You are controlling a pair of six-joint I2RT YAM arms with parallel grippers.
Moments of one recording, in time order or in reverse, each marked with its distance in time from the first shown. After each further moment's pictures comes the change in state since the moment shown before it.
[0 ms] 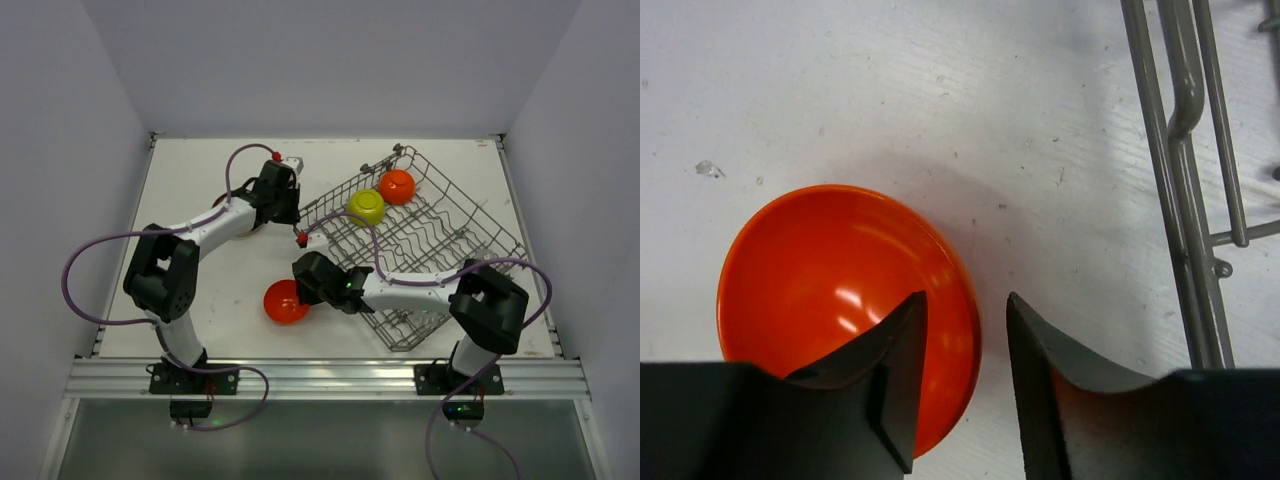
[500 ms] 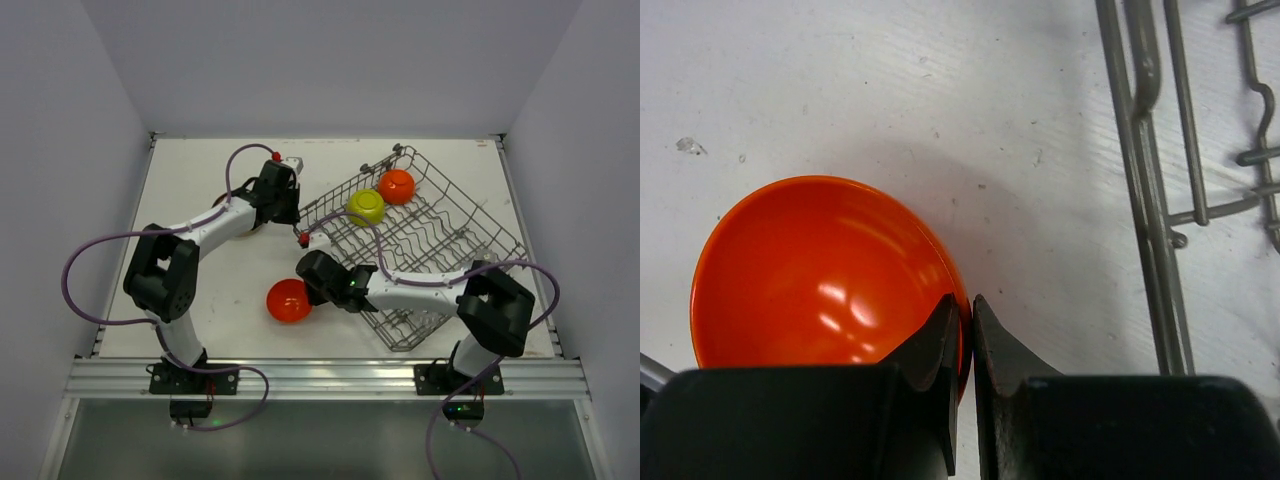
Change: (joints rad) left arm 0.000 0.000 0.003 -0.008 0.000 -0.006; right arm -0.006 -0.056 -0.007 -0.080 -0.006 -0.030
